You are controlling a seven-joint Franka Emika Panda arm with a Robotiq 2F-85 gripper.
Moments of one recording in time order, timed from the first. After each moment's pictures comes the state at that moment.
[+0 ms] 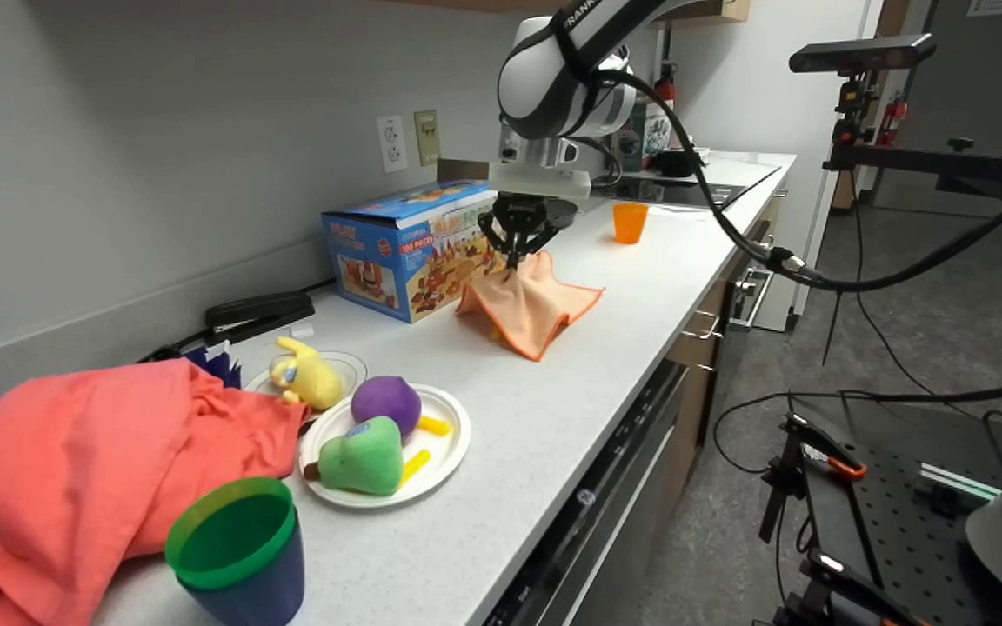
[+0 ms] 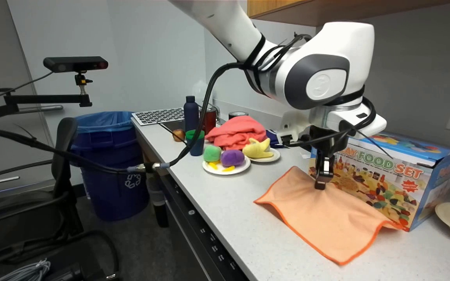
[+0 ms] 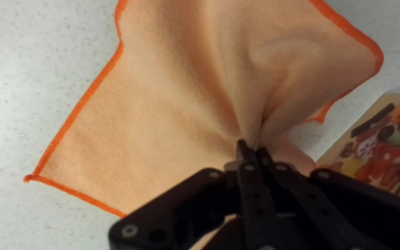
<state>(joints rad) -0.16 0.37 -0.15 -1.87 0.20 2.38 0.68</state>
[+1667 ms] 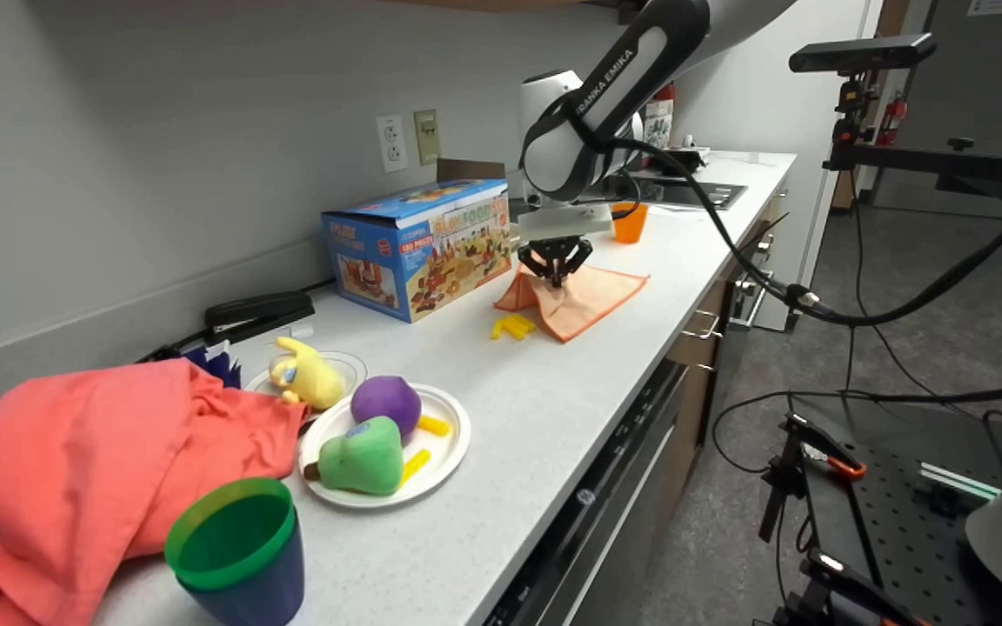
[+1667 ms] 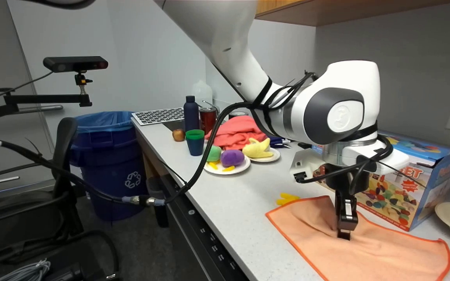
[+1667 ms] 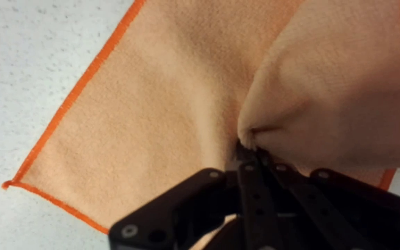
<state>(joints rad) -0.10 0.48 -0.29 -1.88 -0.04 2.40 0.81</state>
